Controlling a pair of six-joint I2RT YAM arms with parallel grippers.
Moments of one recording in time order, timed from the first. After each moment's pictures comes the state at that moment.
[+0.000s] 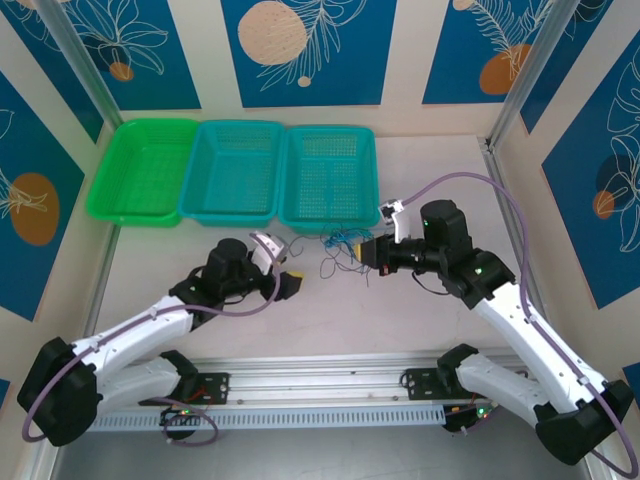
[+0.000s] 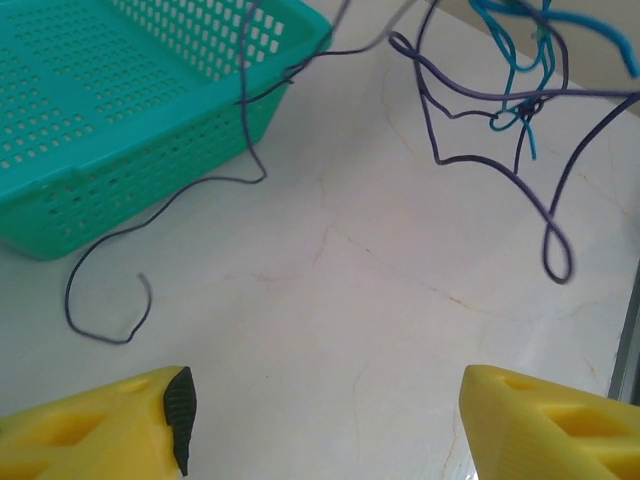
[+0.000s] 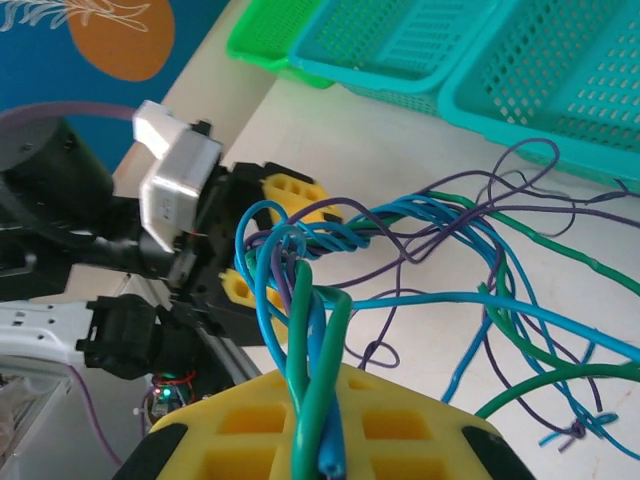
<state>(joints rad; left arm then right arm) -0.69 1.05 0.54 0.03 0.30 -0.07 0.51 0.90 0.95 -0.58 -0.55 0.39</state>
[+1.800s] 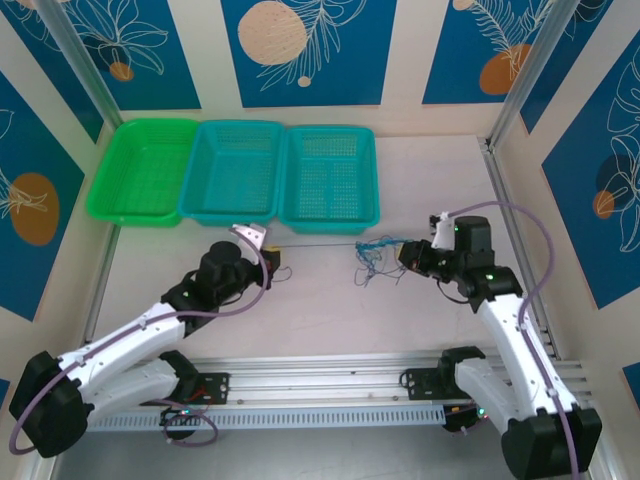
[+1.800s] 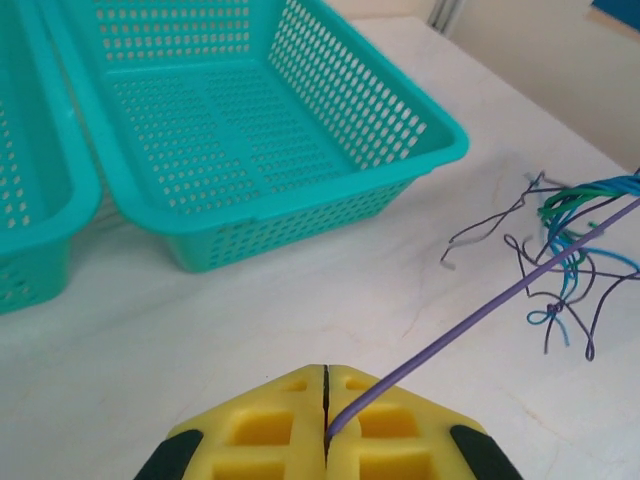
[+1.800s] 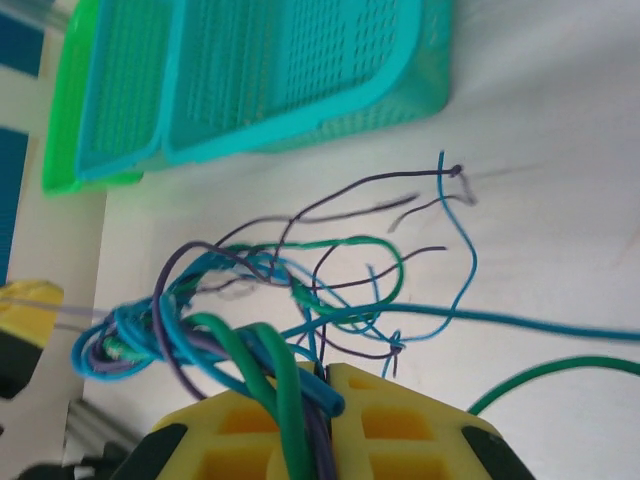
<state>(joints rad) -0.69 0.95 0.52 0.03 -0.01 -0.27 0.13 0.86 0.69 -0.59 -0.55 0.55</state>
